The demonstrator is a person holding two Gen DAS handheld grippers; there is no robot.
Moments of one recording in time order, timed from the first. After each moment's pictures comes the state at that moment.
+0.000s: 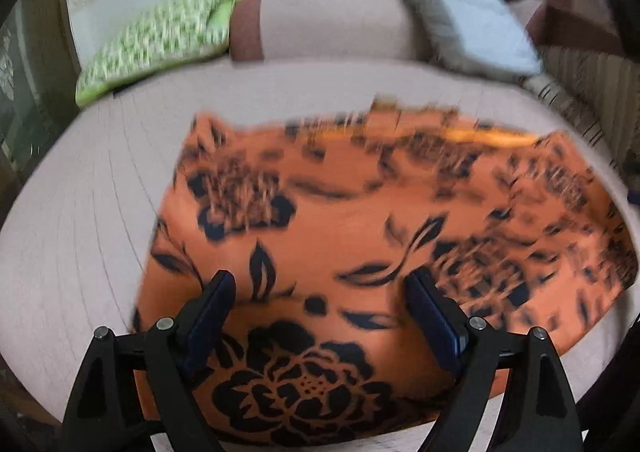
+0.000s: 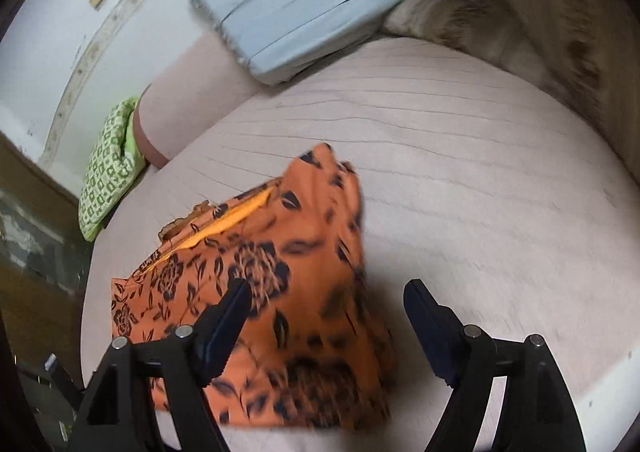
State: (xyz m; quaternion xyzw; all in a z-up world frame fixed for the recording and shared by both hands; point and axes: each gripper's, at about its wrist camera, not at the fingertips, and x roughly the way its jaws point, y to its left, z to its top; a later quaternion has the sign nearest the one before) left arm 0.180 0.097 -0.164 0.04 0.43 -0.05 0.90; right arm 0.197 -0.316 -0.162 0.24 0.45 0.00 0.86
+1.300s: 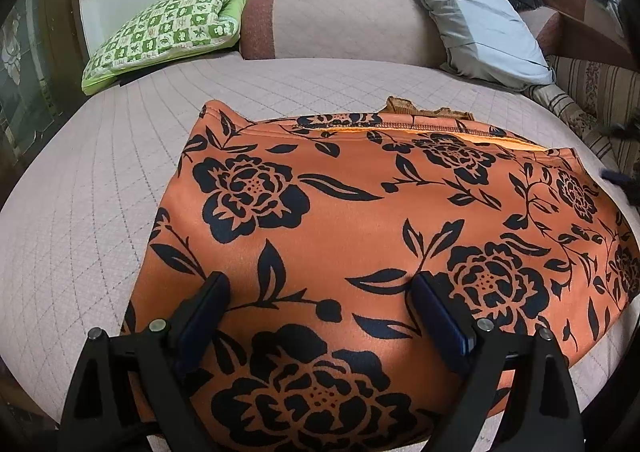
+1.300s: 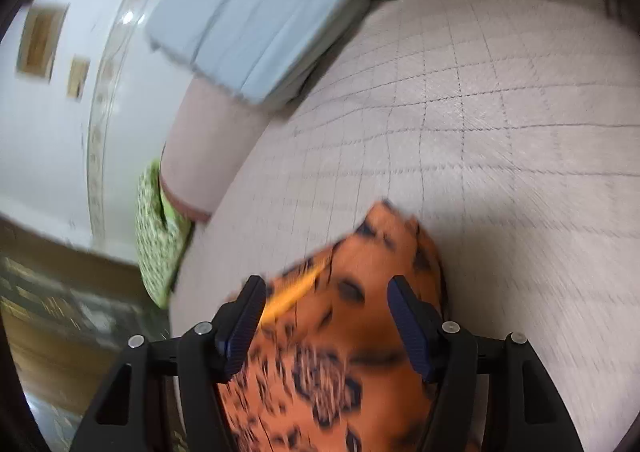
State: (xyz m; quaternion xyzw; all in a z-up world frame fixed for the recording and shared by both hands) left arm 0.182 0.102 -0.167 0.02 0.41 -0.04 0.91; right arm 0.252 -0.353 -0.182 0.42 0.42 0.06 0.80
